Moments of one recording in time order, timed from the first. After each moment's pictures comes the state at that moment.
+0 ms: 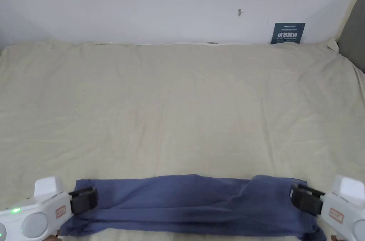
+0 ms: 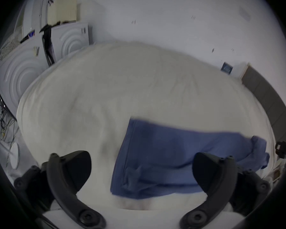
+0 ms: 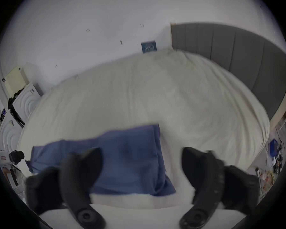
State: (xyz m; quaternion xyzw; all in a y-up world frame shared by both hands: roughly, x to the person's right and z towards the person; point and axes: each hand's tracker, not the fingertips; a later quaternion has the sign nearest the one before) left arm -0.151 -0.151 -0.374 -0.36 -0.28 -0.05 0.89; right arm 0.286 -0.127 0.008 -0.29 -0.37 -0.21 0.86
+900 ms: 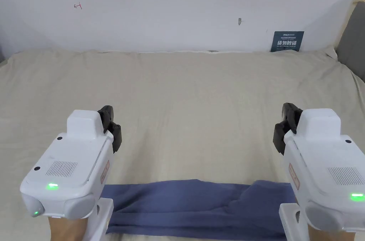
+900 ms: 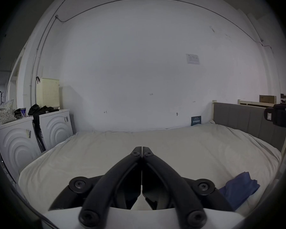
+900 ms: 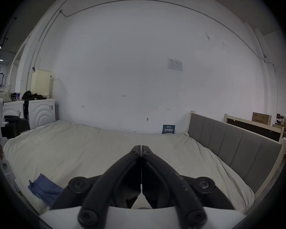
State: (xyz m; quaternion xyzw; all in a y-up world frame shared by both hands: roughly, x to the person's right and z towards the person) left arm -0.079 -0.014 -0.287 -0.03 -0.37 -0.06 0.93; right arm 0.179 0.011 -0.051 -0.07 -0.36 0.03 0.93
